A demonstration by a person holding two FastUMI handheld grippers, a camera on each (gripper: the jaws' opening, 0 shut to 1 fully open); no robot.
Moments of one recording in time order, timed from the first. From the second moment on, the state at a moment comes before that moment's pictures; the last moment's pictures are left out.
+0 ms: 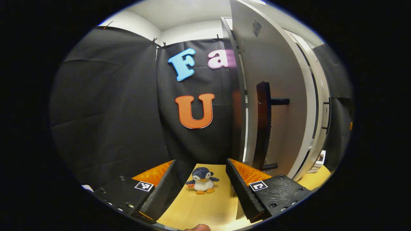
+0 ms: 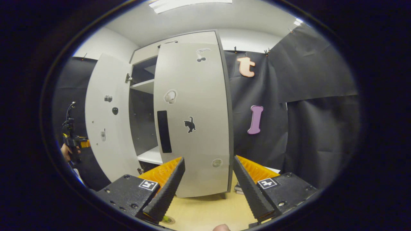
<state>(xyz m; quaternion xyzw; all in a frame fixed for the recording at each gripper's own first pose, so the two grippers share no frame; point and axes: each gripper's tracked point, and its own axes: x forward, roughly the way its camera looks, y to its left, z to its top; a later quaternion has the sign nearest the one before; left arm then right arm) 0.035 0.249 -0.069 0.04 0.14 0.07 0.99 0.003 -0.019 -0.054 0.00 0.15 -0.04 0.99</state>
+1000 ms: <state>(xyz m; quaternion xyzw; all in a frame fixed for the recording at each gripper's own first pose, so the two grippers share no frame) 0.047 0.236 -0.087 -0.01 0.17 0.04 0.98 -0.008 -0.069 -0.059 0.01 0.15 -0.06 0.99</state>
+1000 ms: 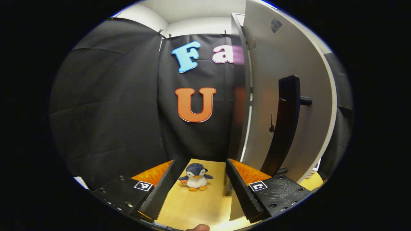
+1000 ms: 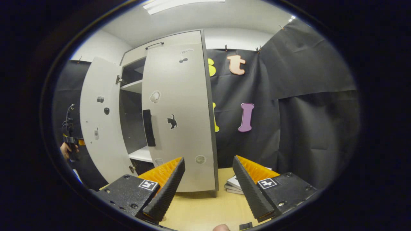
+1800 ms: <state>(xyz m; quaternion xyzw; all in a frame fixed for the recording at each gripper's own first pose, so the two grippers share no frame) 0.056 0.122 -0.080 0.00 0.14 -0.05 0.99 0.014 -0.074 -0.064 0.01 0.15 -0.04 0.99</state>
